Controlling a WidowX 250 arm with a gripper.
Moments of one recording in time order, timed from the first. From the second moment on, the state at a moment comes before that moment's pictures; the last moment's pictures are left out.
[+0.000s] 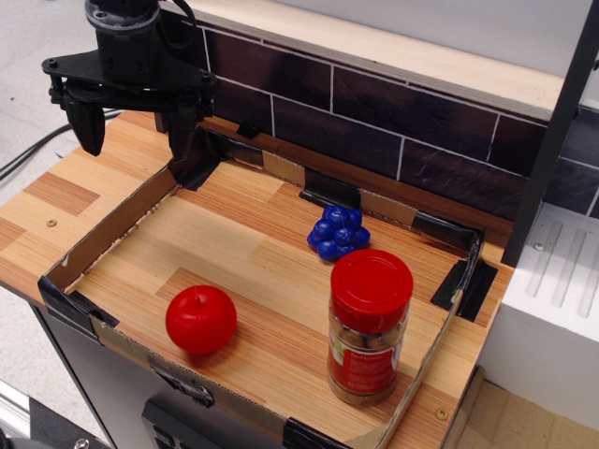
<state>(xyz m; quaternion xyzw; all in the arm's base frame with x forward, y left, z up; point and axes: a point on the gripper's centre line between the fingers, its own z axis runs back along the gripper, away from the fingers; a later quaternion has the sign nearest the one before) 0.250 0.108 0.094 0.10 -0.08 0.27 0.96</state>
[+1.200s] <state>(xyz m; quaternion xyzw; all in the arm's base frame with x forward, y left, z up) 0.231 0.002 0.106 0.05 -0.07 0.49 0.87</state>
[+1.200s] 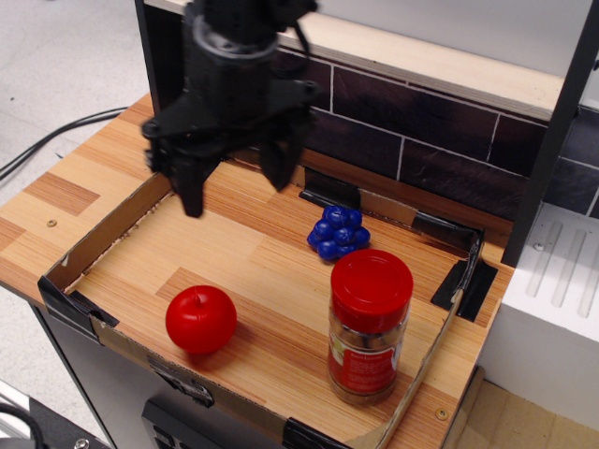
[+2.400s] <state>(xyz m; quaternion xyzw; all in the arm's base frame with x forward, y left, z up) 0.208 -0.082 0.079 0.00 -0.07 0.58 0.81</state>
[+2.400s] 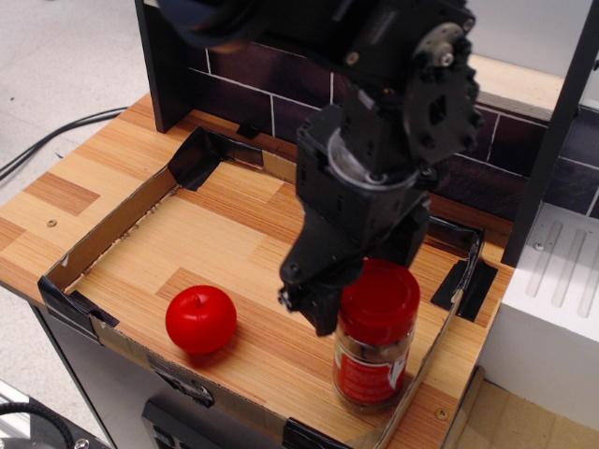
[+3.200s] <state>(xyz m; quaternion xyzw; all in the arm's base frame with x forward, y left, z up) 0.203 -0.099 0.084 0.02 0.00 0.64 0.77</state>
